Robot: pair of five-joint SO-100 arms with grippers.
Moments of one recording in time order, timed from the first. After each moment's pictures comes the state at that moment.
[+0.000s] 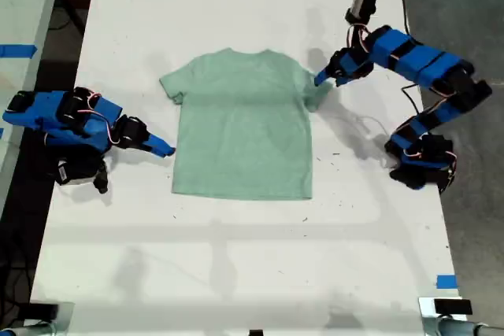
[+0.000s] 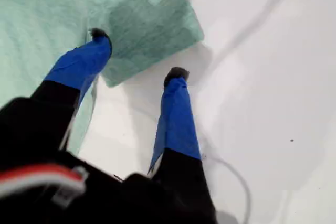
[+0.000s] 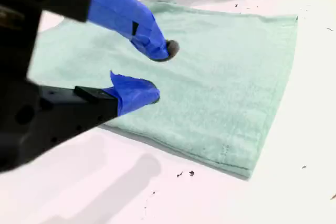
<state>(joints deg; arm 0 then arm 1) 3.7 206.1 184.7 60.6 -0.8 55.3 106.1 109.2 67.1 -48.9</state>
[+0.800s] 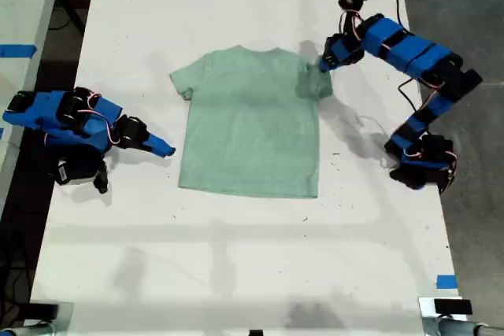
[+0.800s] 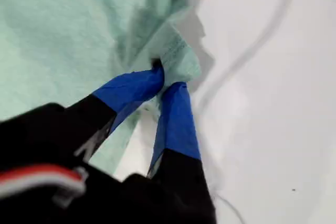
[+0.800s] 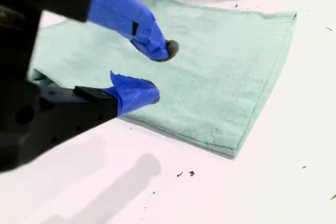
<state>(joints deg) 3.7 206.1 184.7 60.6 -0.8 53.6 99.0 92.8 68.2 -49.6</state>
